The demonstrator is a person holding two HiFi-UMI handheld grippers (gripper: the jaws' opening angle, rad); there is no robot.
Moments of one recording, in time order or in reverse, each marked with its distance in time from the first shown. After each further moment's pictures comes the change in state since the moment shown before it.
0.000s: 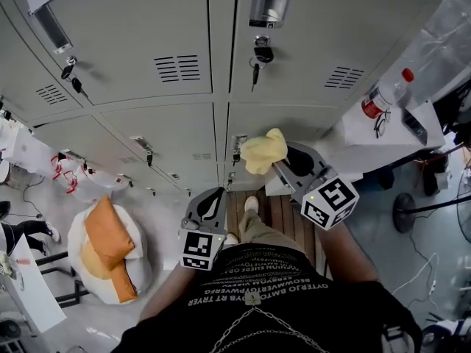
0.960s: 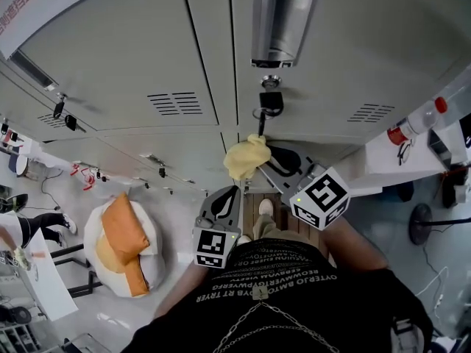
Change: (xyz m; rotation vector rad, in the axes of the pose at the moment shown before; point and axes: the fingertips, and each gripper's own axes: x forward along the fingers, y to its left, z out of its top) left arm 0.065 0.030 0.011 -0.023 0.036 0.065; right arm 0.085 -0.010 0.013 -0.020 0.012 0.204
